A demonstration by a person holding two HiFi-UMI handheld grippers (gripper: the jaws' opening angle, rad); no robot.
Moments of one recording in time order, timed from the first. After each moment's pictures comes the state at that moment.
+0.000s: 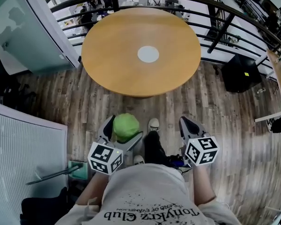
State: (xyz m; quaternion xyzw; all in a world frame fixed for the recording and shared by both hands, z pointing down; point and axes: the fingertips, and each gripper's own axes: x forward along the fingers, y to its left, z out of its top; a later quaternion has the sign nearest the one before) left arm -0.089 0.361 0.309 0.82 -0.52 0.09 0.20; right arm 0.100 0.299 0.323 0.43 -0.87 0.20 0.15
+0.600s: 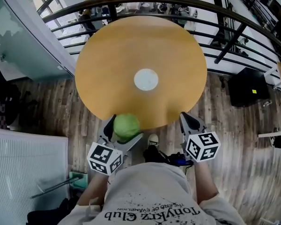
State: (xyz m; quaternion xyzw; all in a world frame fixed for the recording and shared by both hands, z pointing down) left arm -0.088 0.150 0.304 0.82 -0.53 0.09 0.19; right arm 0.087 0.068 0.320 0.40 -0.88 0.19 0.15
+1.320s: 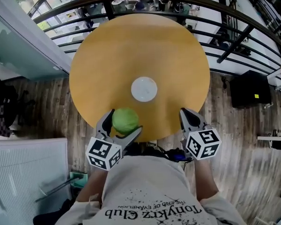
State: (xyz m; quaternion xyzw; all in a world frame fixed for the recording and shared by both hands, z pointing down) left arm -0.111 0.029 0.307 0.81 -0.54 0.10 0.21; right arm 0.066 -0.046 0.320 0.39 -0.88 0.21 0.16
